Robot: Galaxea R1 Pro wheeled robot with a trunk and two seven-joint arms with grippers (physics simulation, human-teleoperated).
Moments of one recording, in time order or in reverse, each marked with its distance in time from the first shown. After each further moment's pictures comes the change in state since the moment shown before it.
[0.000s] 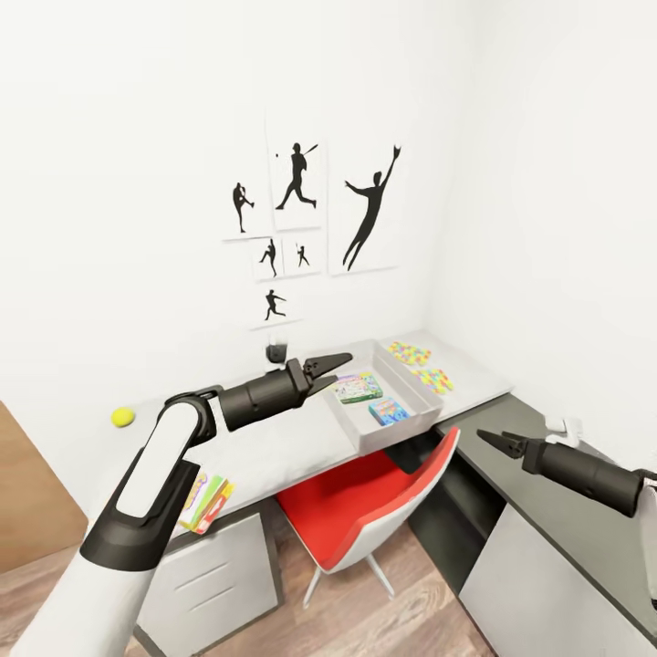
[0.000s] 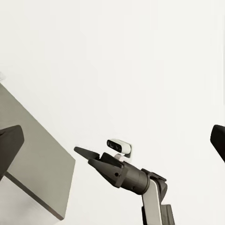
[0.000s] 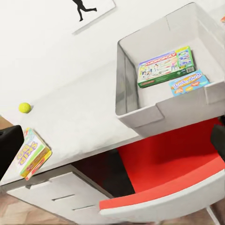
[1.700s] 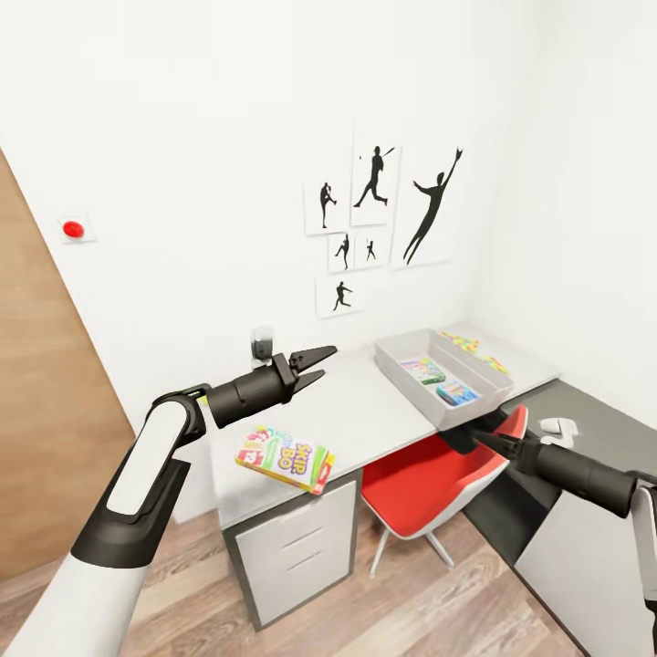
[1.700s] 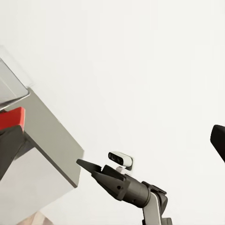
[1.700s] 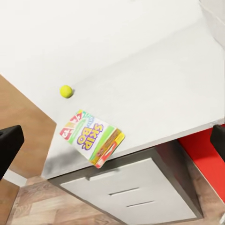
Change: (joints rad) left arm 0.005 0.011 0.054 0.006 0.003 -0.002 -0.008; right arm 0.001 0.017 0.004 0.004 0.002 0.000 0.001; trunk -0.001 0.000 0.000
